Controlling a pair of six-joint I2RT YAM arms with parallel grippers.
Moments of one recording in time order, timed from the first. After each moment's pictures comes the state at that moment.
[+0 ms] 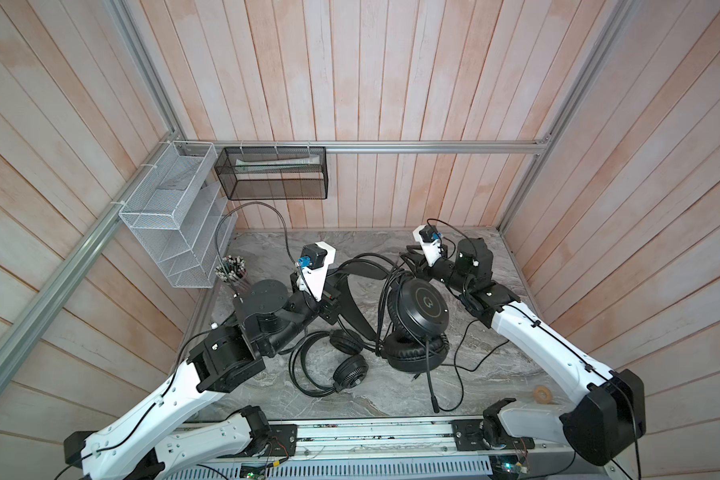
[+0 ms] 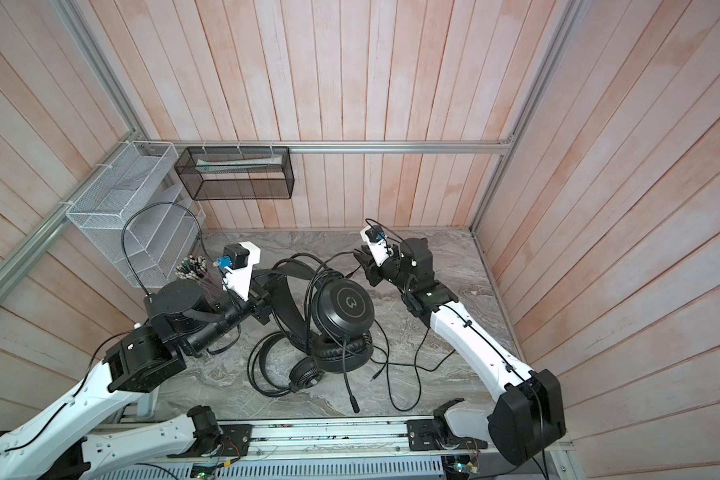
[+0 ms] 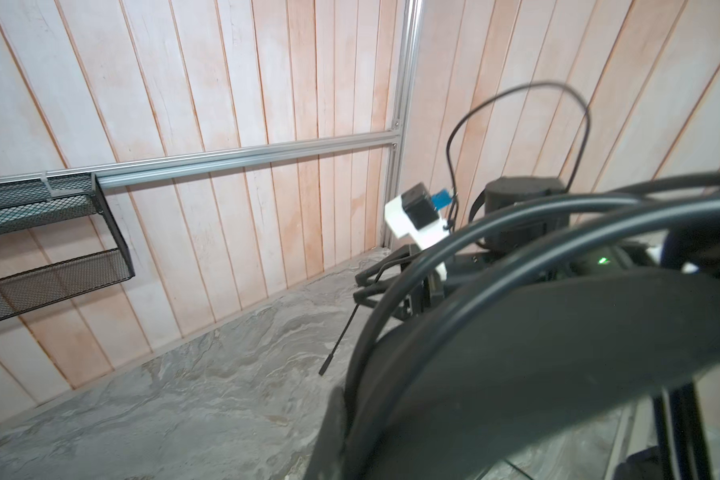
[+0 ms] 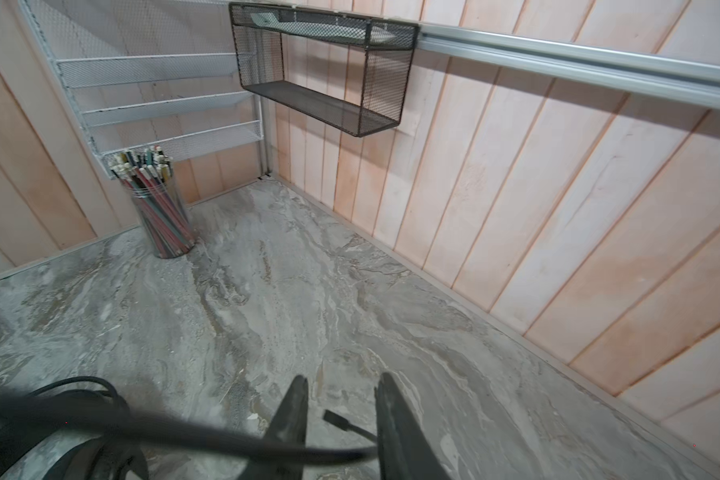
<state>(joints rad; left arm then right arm) -0.95 0.94 1.28 -0.40 -0.21 -0.07 0.46 1.28 1.01 0.06 -0.36 -0.13</state>
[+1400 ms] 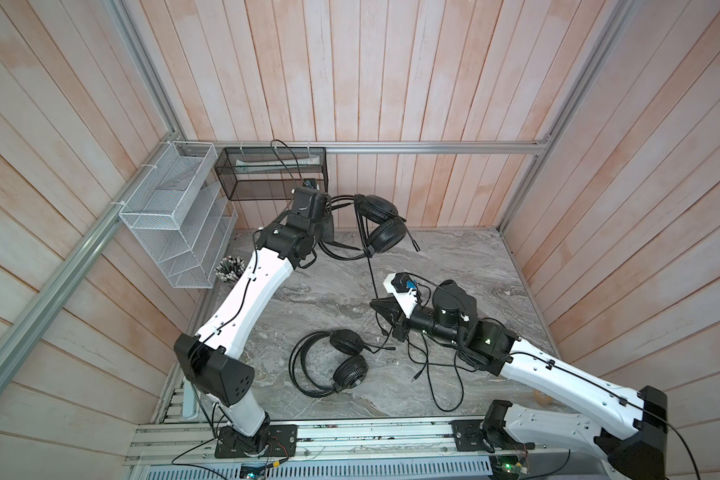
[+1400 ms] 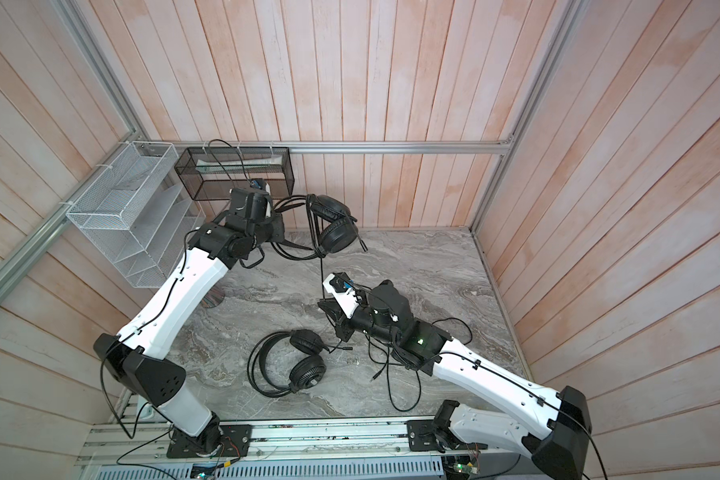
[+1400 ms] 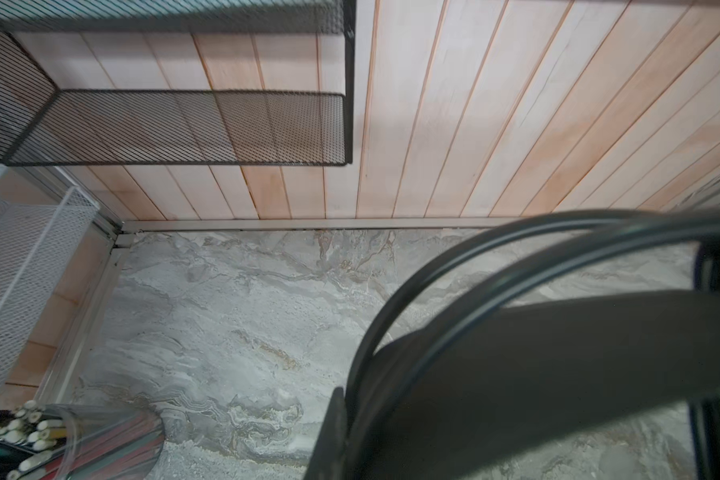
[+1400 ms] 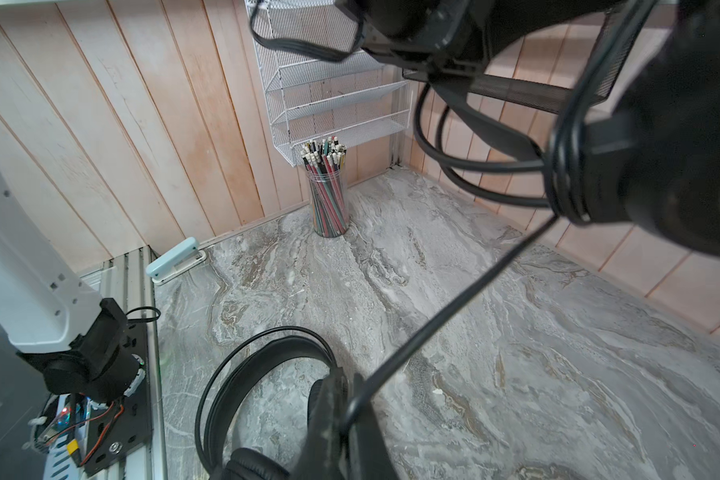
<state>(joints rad) -0.46 1.71 1.90 -0.80 -0.32 -0.25 0.97 1.11 0.99 -0.18 -0.12 0.03</state>
